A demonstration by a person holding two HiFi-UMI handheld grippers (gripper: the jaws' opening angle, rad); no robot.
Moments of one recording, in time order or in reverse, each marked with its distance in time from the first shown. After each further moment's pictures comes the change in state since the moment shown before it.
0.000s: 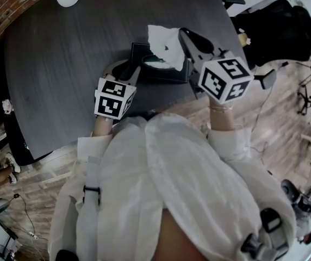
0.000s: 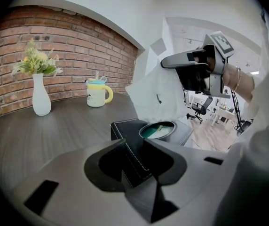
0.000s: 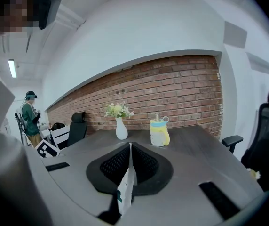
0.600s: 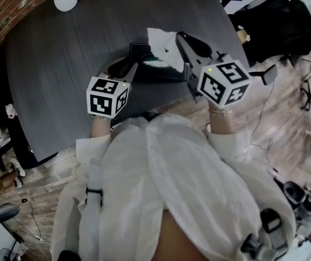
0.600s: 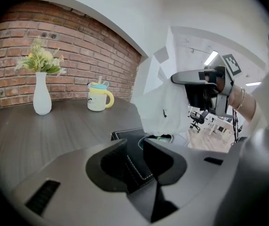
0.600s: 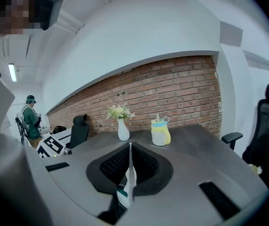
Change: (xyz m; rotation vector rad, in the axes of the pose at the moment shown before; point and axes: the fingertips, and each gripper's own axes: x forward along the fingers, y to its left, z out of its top) left arm -0.015 0.002 0.020 -0.065 -0.058 -0.036; right arm -0.020 0.012 -0.004 0.032 -0.026 0.007
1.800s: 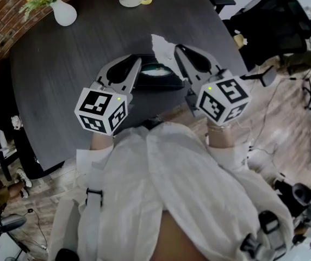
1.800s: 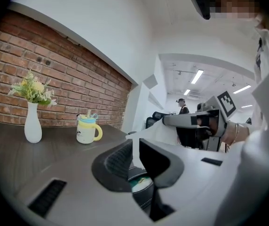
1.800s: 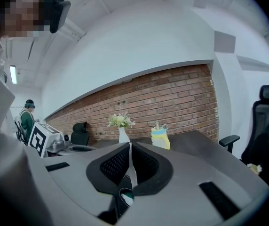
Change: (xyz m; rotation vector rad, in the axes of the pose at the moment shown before) left arm -0.048 -0.039 0.105 0.059 -0.311 -0.080; right arm -0.031 0.018 0.019 -0.001 -0.089 -0.013
